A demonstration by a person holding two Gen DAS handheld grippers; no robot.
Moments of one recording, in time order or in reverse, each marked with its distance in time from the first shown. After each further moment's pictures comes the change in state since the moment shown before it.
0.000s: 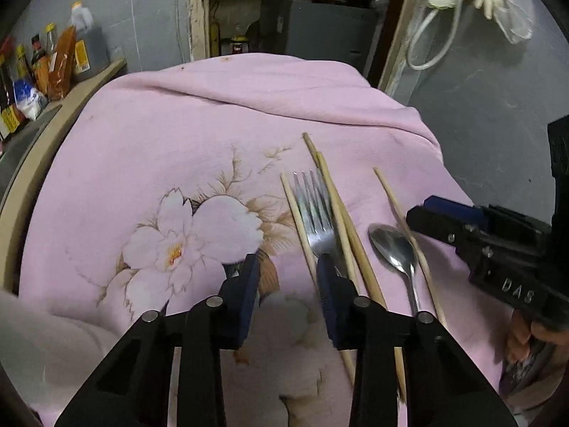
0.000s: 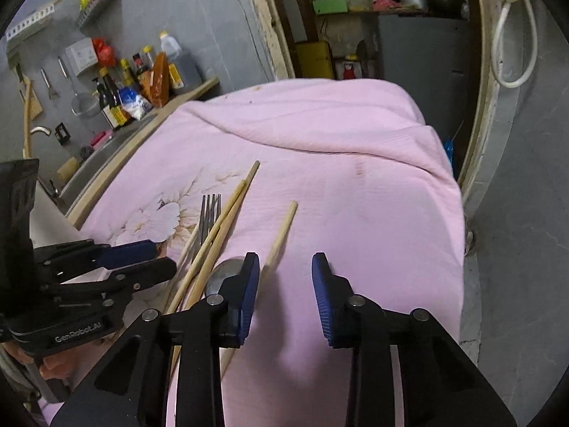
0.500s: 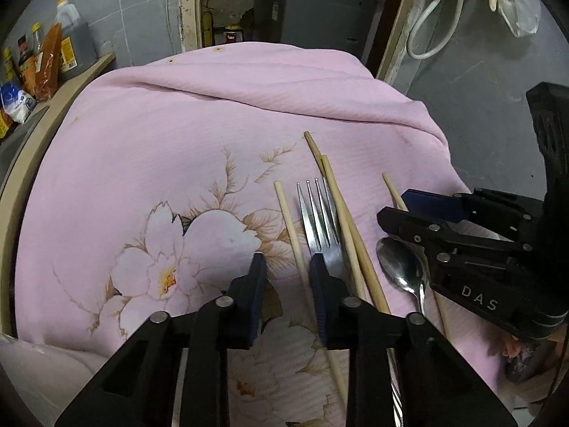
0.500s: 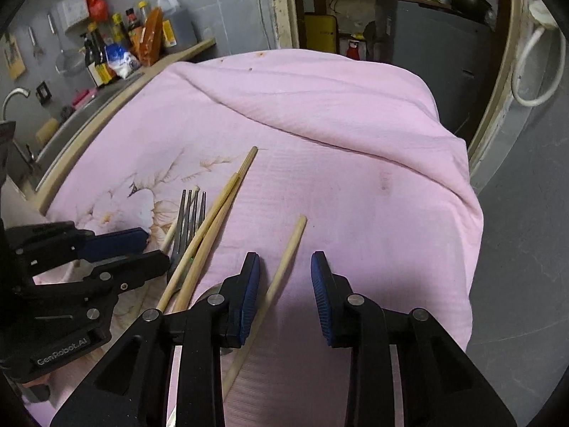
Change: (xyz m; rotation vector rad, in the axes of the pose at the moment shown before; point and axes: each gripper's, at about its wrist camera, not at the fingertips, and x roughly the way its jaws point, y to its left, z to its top) left arm 0.010 0.002 0.014 0.028 0.059 -0.001; right arm 0.037 0.011 0.025 -0.103 0.140 -0.088
